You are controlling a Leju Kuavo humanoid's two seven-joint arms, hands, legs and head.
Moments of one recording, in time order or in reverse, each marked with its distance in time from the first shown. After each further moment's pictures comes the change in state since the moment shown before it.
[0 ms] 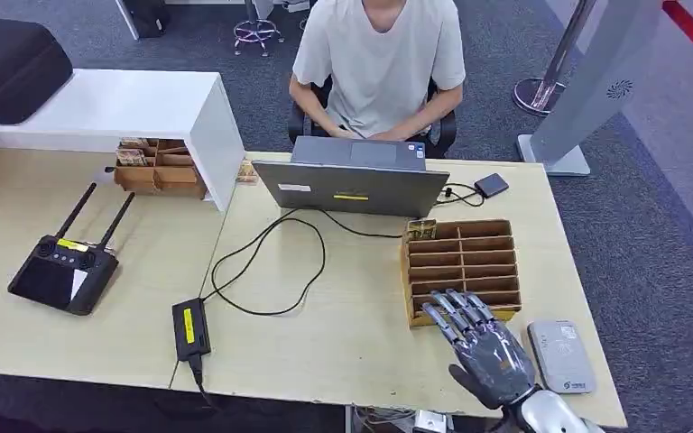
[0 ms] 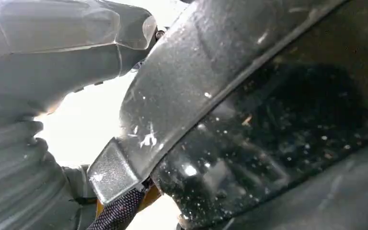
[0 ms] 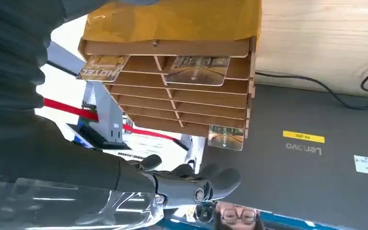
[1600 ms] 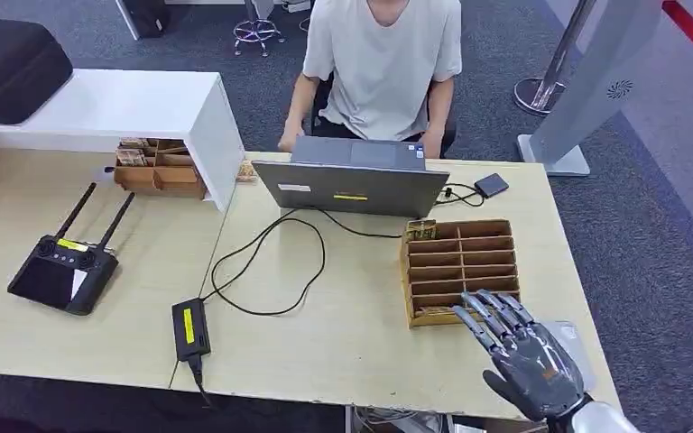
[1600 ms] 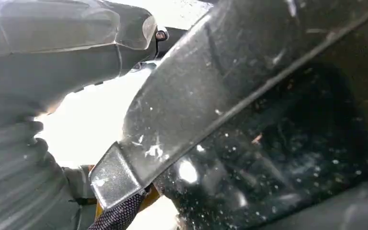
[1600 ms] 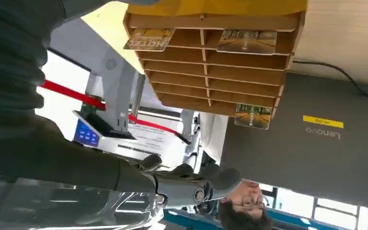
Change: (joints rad) left arm 0.007 0.000 0.017 0.000 0.024 0.012 -0.013; right arm 0.089 -0.161 -0.100 -0.235 -0.058 0.108 -0.009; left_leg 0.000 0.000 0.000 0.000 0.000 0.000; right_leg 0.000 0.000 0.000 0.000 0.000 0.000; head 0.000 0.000
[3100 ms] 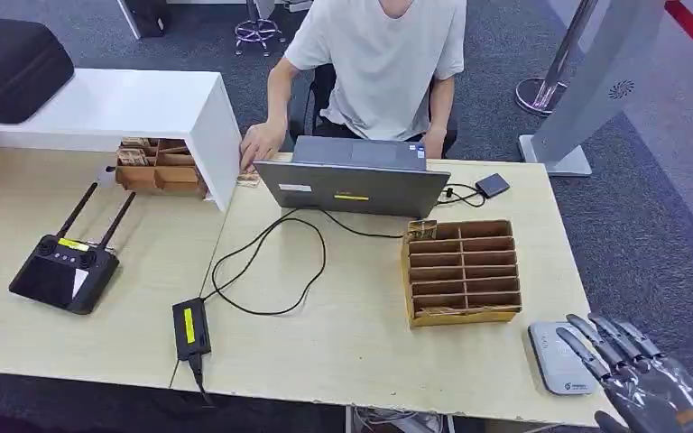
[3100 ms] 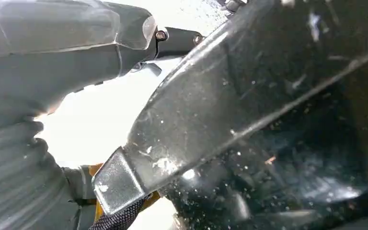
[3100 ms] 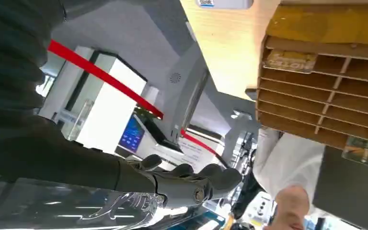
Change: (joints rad) left arm 0.007 0.000 0.000 0.000 0.045 0.018 -0.022; right arm -0.136 -0.738 0.444 -0.344 -0.200 -0.173 0.549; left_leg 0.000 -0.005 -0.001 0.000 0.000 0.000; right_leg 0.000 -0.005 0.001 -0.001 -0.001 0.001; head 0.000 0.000
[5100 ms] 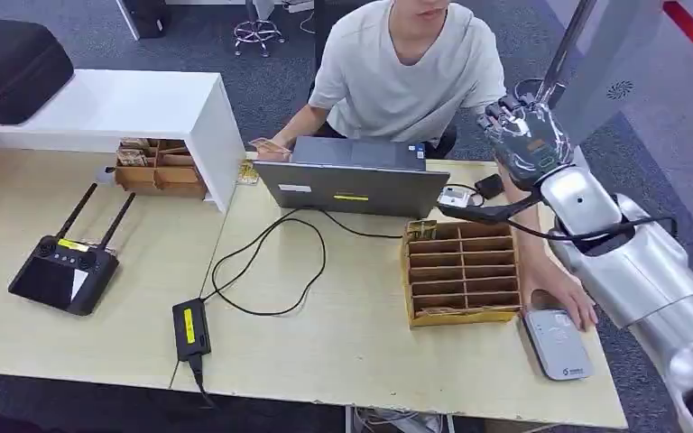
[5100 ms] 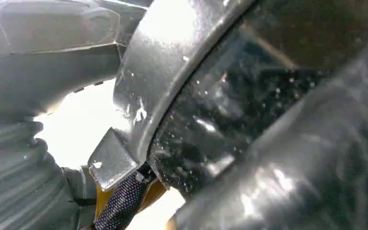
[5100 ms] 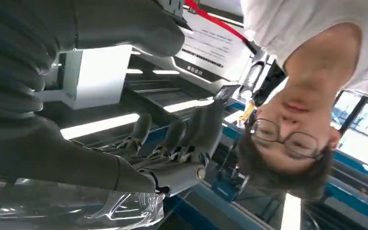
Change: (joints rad) left arm -0.025 -0.003 0.000 -0.003 -0.188 -0.062 0.045; right arm -0.849 0.974 -0.173 1.123 0.291 0.139 -0.526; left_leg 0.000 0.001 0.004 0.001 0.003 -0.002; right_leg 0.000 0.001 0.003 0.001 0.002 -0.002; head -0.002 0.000
